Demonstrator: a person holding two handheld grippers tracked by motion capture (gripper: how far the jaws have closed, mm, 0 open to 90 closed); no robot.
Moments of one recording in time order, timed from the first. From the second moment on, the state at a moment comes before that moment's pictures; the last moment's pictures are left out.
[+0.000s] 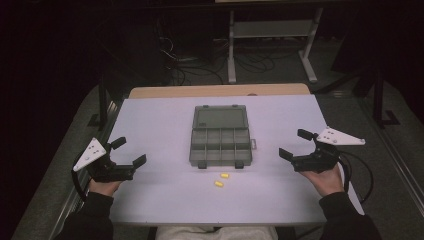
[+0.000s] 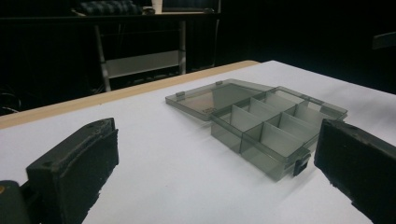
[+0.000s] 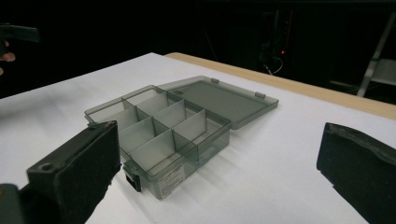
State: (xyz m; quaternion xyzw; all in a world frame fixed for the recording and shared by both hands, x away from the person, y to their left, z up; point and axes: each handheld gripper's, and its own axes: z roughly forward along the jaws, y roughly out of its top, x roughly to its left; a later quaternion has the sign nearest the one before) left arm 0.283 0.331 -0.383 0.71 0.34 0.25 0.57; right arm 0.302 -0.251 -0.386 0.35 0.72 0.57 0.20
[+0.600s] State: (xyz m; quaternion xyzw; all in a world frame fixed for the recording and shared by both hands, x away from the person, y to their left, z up) left arm 0.282 0.329 -0.386 0.71 0.35 0.24 0.56; right arm 0.303 -0.245 -0.386 0.35 0.73 0.55 0.19
